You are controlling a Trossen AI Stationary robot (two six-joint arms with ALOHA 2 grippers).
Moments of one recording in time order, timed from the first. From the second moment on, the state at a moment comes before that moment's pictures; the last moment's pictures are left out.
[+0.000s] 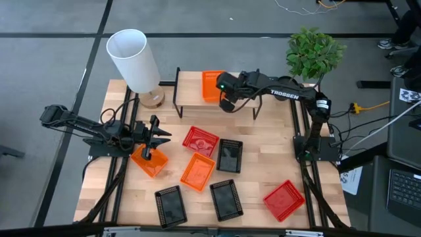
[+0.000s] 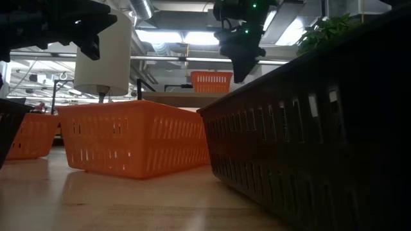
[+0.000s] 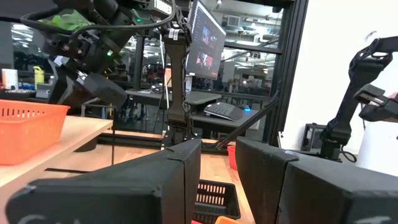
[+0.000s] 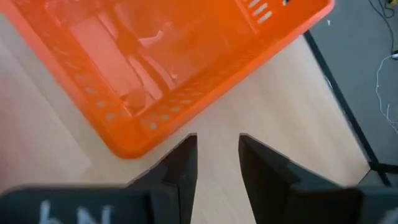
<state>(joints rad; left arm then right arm) -0.19 0.53 0.01 0.84 -0.17 -0.08 -0.32 1.86 1.77 -1.09 0.42 0.13</state>
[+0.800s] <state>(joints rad) -0.19 0.53 0.01 0.84 -0.17 -0.08 0.24 1.86 1.57 -1.16 0.03 0.26</state>
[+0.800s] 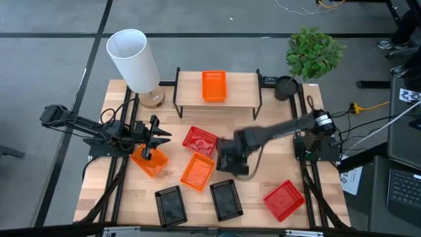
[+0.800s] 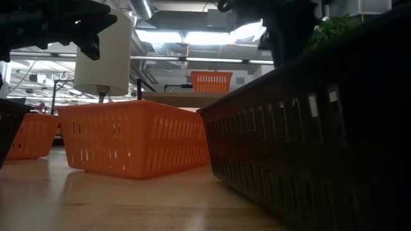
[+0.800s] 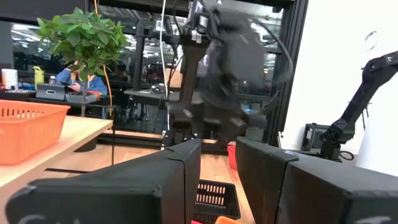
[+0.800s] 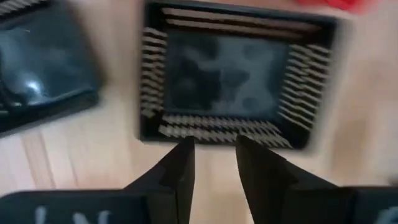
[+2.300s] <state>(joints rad) -0.19 0.53 0.01 0.84 -0.17 -0.08 0.43 1.85 1.42 -0.97 0.31 0.67</state>
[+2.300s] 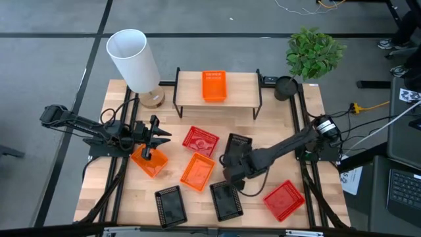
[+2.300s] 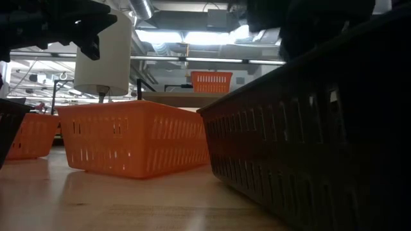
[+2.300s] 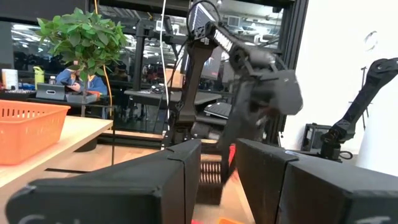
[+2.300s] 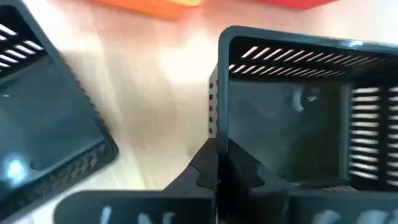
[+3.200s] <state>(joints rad) -0.19 0.53 0.01 0.84 -0.17 -0.07 0.42 1.85 1.66 -1.34 0.83 0.52</state>
